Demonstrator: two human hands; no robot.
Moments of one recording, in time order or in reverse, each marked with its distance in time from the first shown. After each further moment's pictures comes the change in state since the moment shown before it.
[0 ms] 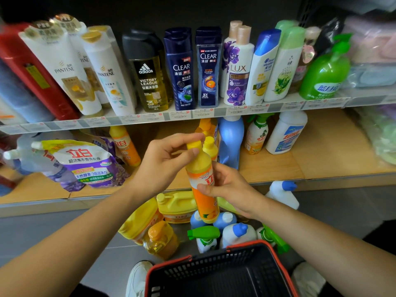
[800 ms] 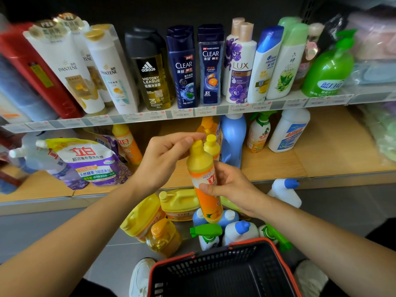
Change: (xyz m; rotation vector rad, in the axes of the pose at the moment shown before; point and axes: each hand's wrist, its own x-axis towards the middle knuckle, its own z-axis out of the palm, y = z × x) left_hand 0.001 -0.006 -0.005 -0.072 -0.013 -0.044; right_hand -0.003 0.002 -0.002 -0.050 0.027 0.021
